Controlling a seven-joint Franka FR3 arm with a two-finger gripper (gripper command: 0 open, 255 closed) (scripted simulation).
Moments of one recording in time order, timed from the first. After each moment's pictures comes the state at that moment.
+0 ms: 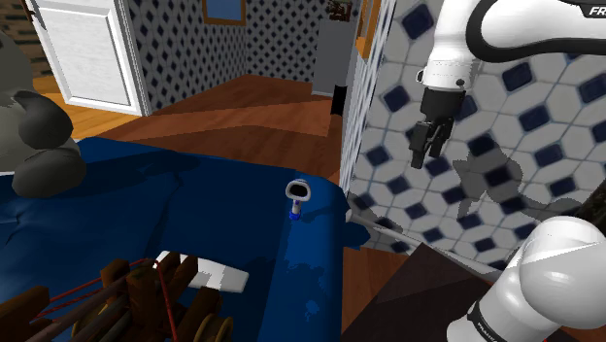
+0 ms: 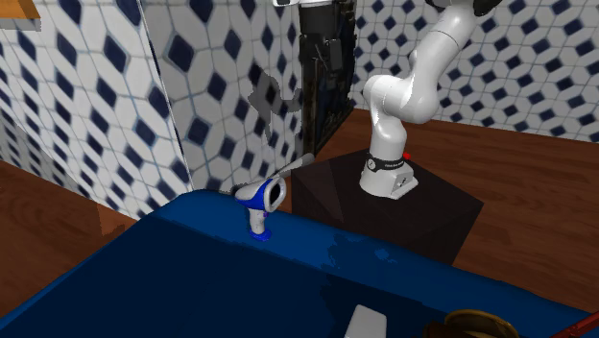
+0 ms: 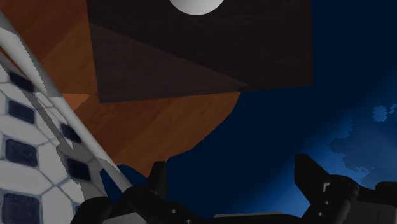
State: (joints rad) arm -0.02 -0.77 0.02 -2.38 0.01 1.50 0.03
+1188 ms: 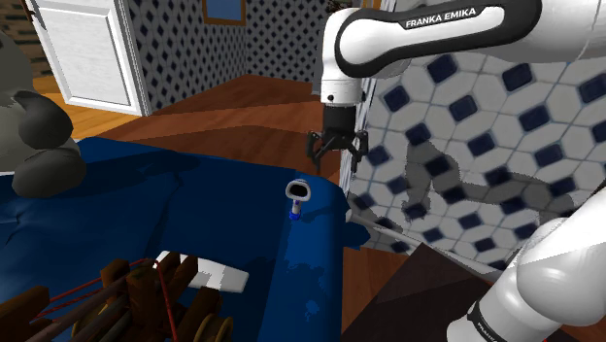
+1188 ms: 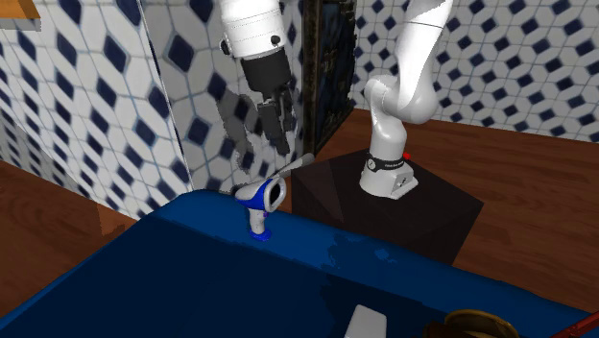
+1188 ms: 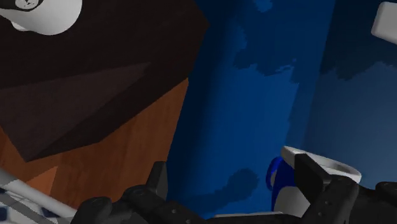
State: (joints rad) arm -0.08 -0.18 0.28 -2.04 0.17 1.68 0.74
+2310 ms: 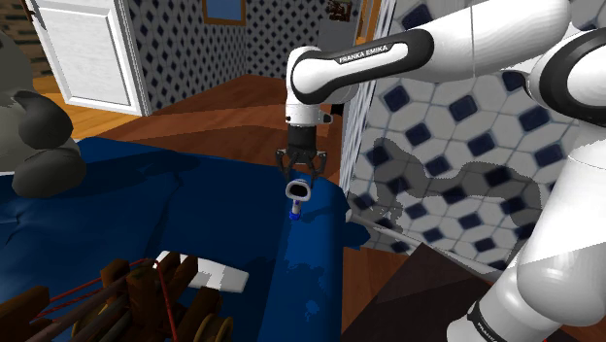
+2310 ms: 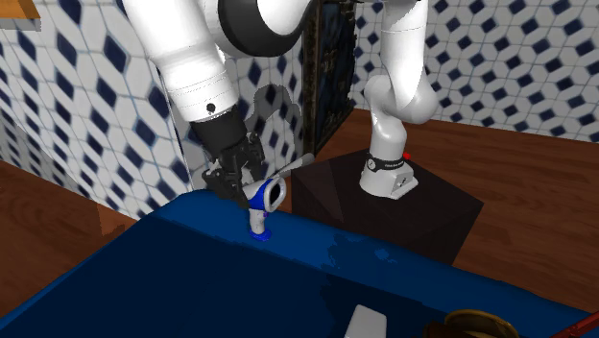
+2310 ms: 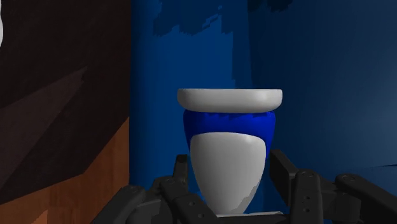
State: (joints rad) arm -0.07 0.17 0.30 -1.84 0.14 1.79 1.03
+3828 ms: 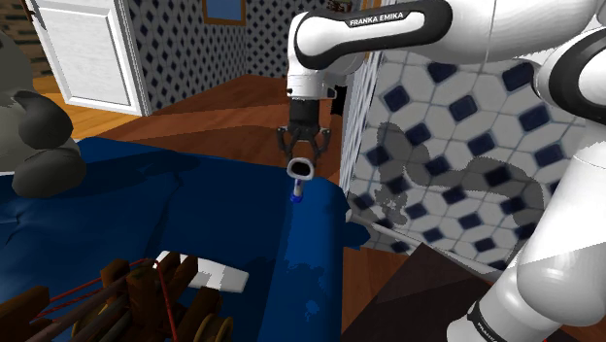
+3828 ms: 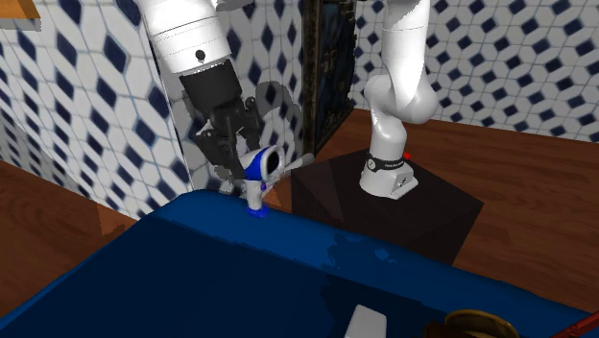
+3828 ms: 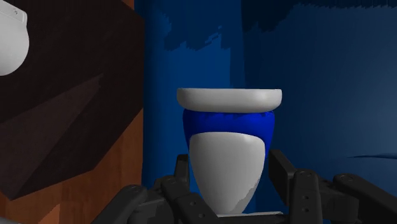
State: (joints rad) arm -0.07 0.14 0.30 -1.70 0.15 1.63 1.05
